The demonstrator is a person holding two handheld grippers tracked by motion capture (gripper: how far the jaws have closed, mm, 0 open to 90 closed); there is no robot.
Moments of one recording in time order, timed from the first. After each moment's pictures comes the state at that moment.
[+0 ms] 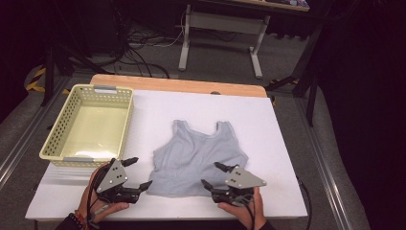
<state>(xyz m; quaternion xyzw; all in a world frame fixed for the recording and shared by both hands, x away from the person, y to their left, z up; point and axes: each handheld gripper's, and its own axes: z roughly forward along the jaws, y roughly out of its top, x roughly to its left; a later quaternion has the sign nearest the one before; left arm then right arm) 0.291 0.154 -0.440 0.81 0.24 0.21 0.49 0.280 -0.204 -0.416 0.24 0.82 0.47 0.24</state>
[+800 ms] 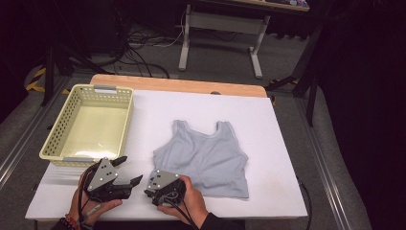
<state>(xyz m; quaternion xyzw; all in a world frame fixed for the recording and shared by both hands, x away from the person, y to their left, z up) 0.289 0.172 -0.440 0.80 0.30 0.22 0.47 0.303 -0.045 -0.464 0.16 0.90 0.38 0.14</state>
